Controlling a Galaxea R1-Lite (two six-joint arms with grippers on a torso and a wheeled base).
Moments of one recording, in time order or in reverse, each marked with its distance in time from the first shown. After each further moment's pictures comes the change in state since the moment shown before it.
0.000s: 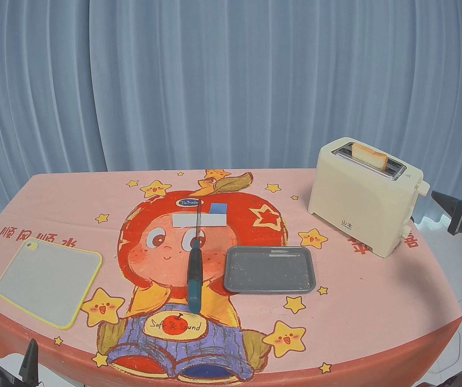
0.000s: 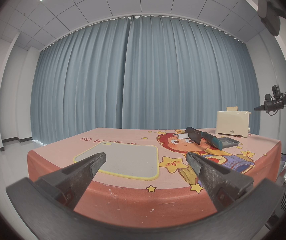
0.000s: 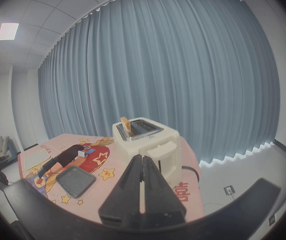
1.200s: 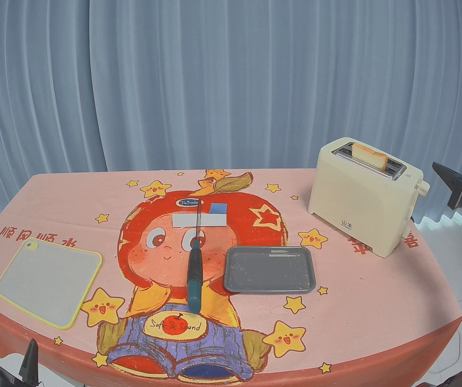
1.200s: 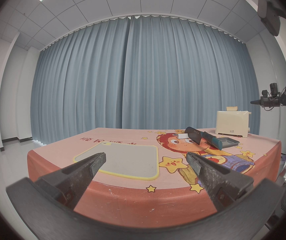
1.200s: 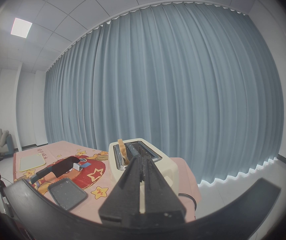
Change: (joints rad) left arm 0.000 0.000 0.000 0.000 0.000 0.000; right arm -0.030 0.105 -0.073 -0.203 0.053 0.003
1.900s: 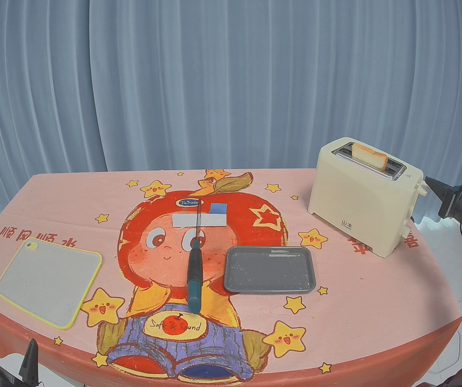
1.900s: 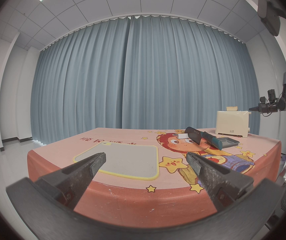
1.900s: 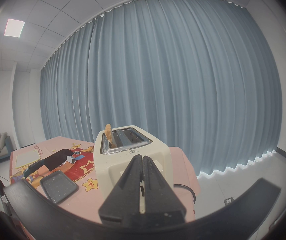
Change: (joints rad) left arm 0.000 0.000 0.000 0.000 0.000 0.000; right arm -0.030 0.136 0.027 -0.085 0.011 -0.006
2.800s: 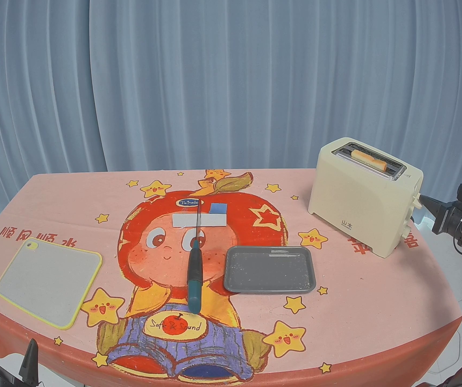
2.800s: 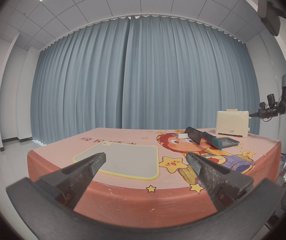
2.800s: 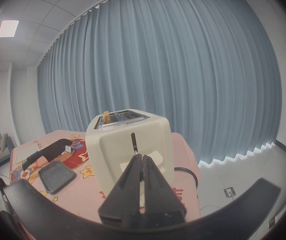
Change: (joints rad) left arm 0.000 0.000 0.000 0.000 0.000 0.000; right arm -0.004 0.056 0.059 -0.002 -0.003 -0.025
